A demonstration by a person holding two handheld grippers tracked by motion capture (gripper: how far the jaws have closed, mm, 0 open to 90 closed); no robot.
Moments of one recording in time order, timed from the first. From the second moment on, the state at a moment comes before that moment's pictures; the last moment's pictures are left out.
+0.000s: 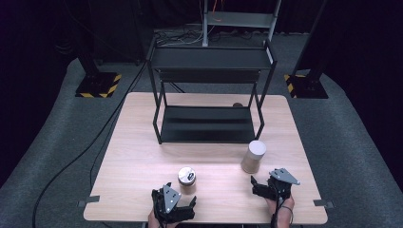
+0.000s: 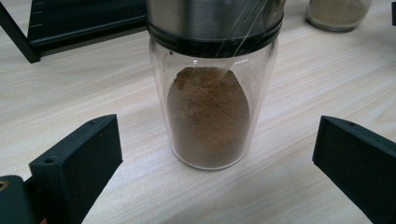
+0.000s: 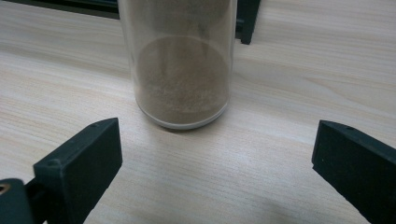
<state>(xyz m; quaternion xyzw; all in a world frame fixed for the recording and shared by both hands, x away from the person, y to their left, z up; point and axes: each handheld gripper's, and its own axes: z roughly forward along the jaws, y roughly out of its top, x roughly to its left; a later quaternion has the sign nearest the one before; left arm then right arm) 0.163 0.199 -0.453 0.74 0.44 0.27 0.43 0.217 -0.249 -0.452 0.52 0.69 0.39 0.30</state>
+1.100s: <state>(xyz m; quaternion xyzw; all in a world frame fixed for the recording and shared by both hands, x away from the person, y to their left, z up) 0.197 0.193 -0.457 0.74 0.46 0.24 0.43 0.217 -0.250 -0.453 0.52 0.69 0.40 0.30</state>
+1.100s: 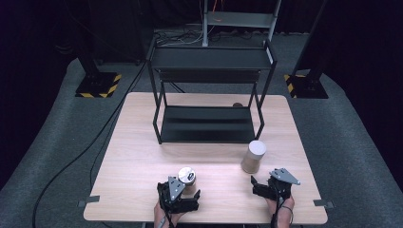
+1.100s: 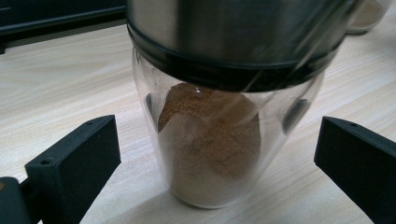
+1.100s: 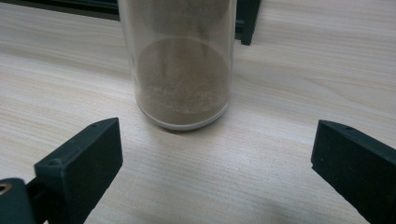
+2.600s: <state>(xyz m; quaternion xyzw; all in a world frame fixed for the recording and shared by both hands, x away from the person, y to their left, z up) 0.209 0.192 -0.461 0.73 0.45 0.24 0.45 0.217 -0.251 -0.453 0.52 0.69 0.40 0.30</state>
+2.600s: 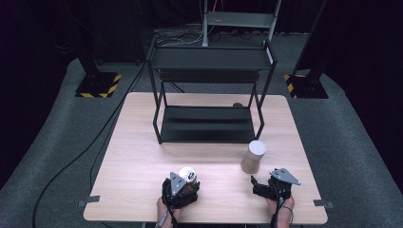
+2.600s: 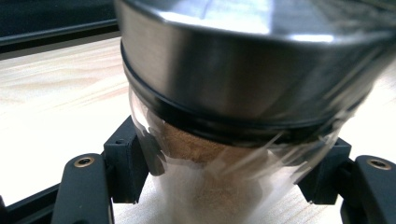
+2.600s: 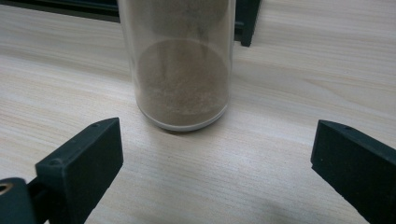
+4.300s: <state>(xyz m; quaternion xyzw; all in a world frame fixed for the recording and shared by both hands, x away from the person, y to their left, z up) 0.226 0.187 -0.448 0.73 0.45 0.25 0.45 0.217 -0.250 -0.453 0.52 0.69 0.40 0.30</state>
